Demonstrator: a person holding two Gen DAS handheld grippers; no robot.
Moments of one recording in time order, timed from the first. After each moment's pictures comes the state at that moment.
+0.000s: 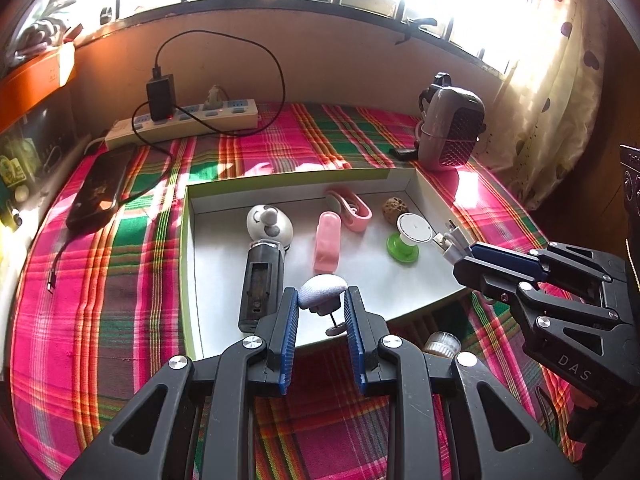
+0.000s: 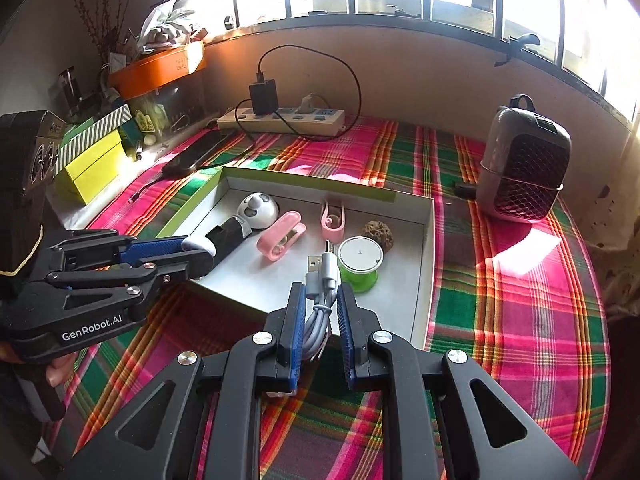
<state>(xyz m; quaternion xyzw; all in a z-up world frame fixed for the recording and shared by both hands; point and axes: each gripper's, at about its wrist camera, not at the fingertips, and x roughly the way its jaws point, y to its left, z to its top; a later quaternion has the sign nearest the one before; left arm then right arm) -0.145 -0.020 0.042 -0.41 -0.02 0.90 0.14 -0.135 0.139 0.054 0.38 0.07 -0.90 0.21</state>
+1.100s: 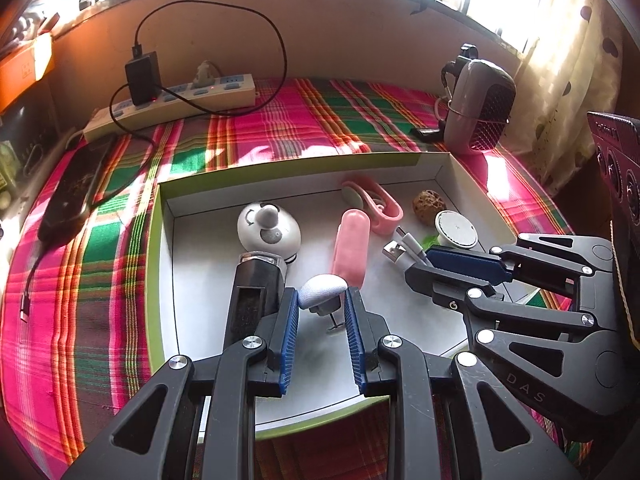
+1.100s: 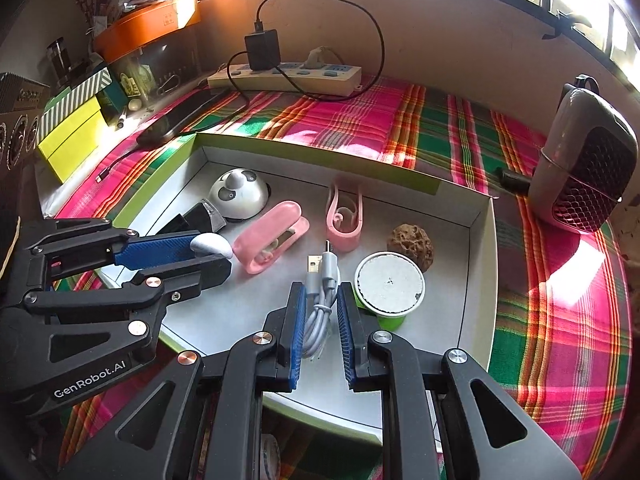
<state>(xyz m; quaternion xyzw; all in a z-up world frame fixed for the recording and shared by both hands) -0.191 -0.009 0.013 -0.45 0.00 0.88 0.14 -0.197 0.112 0.011 0.44 0.09 -0.86 0.22</state>
